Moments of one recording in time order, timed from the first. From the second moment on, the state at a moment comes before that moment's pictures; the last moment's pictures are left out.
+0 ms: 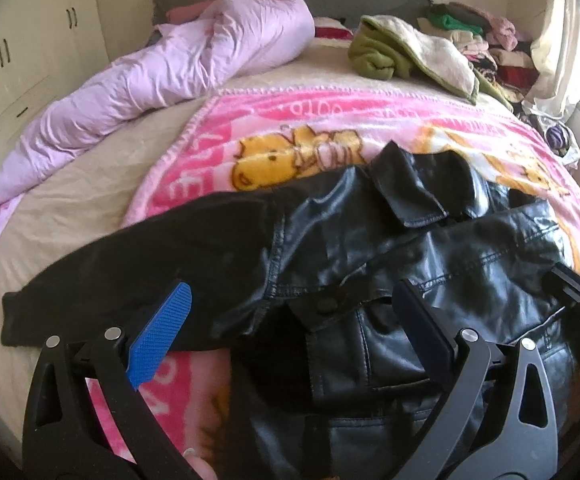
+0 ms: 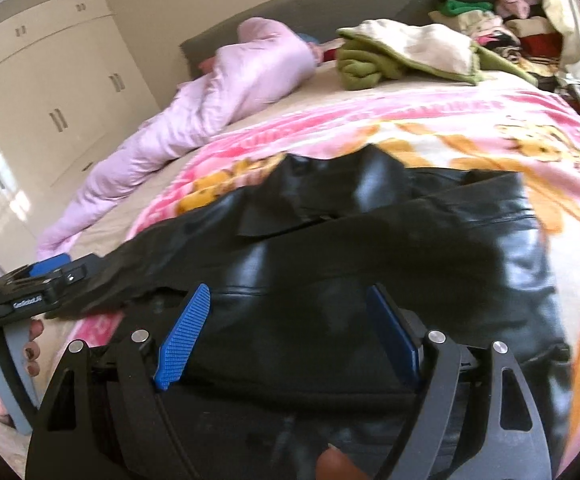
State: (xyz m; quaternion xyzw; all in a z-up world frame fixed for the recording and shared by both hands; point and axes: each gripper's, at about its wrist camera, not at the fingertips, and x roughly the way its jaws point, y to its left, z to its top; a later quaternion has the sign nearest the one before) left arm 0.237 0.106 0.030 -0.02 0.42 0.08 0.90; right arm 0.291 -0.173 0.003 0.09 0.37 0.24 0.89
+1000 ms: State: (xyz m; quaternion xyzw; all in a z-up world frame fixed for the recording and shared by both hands) left arm 0.235 0.073 0.084 -0.03 0.32 0.01 0.95; right arm 0.318 -0.247 0.019 0.12 0.34 0.15 0.92
